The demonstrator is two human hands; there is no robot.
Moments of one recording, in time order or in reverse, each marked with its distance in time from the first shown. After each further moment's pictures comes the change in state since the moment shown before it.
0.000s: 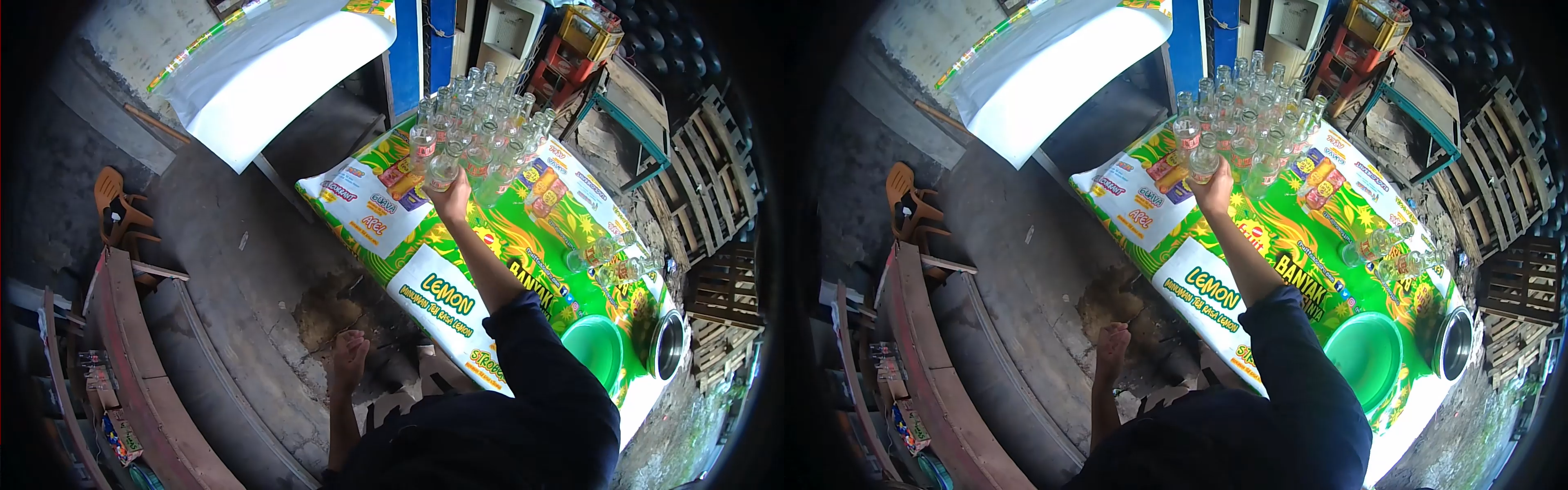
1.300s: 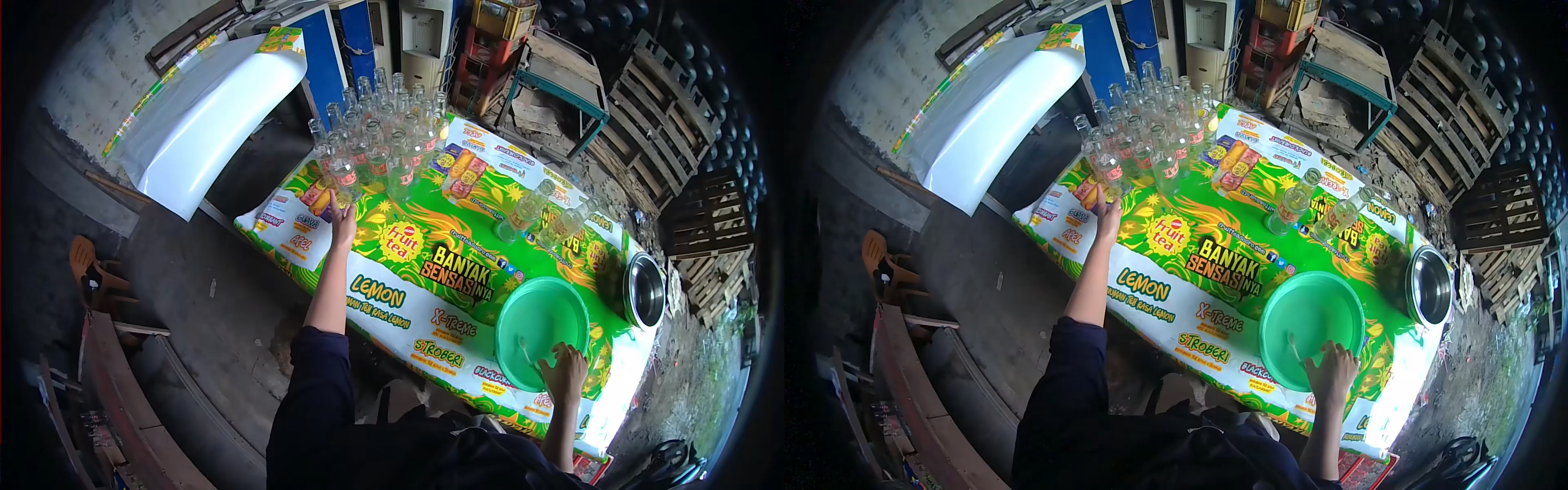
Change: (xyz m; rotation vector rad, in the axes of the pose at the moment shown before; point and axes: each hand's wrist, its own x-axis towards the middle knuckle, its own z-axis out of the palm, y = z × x) left_hand 0.243 0.077 0.202 -0.210 -0.194 0.296; right_hand -0.245 -0.099 -0.434 -1.180 -0.284 0.535
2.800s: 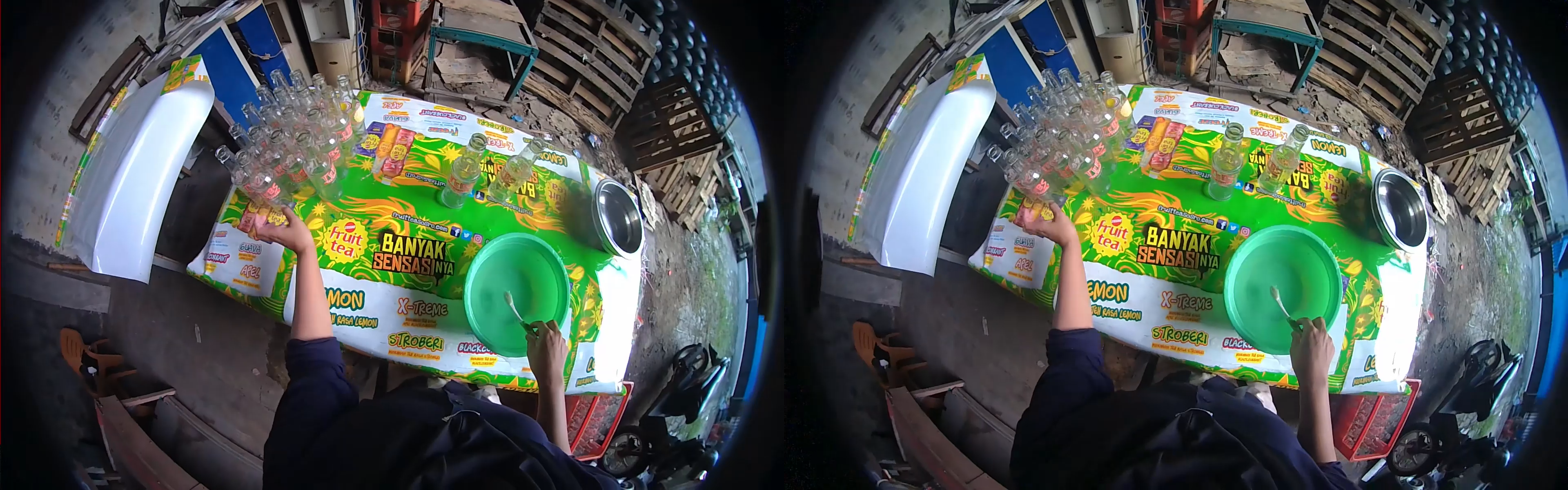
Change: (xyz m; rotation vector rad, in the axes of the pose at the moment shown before) left_hand 0.009 0.000 0.050 0.447 0.742 0.516; right_hand -0.035 -0.008 0.009 0.162 -0.040 0.275
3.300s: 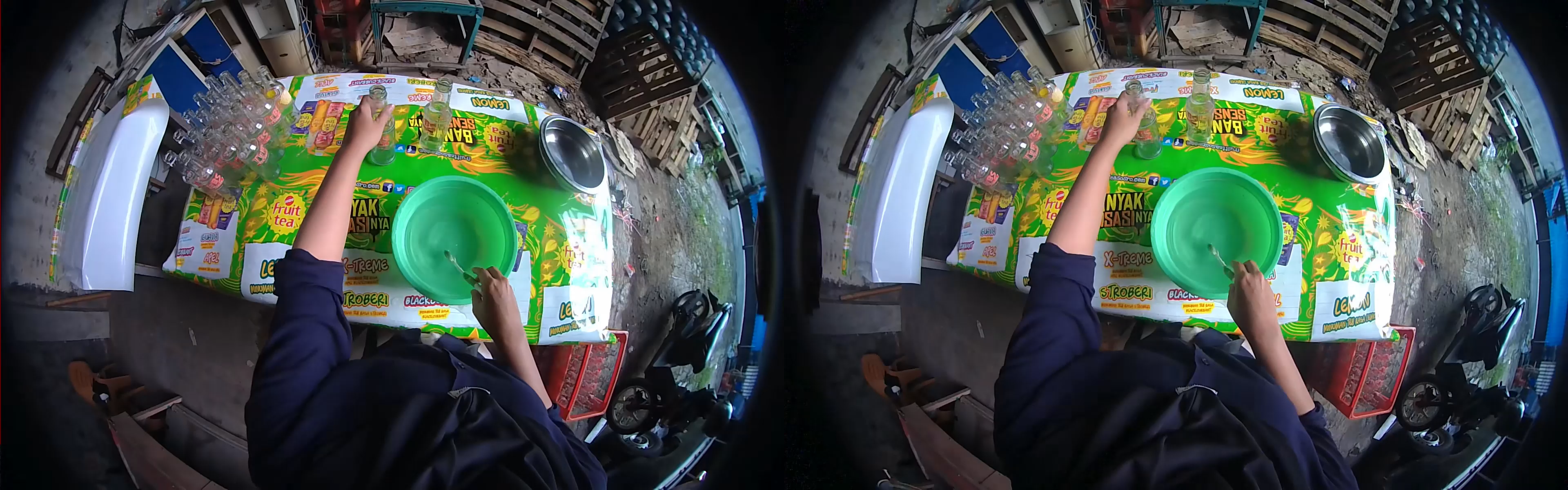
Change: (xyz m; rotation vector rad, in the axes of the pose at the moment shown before) left_hand -0.136 0.225 0.100 -0.256 -1.215 0.306; right_hand -0.009 0.025 0.000 0.356 0.046 -0.270
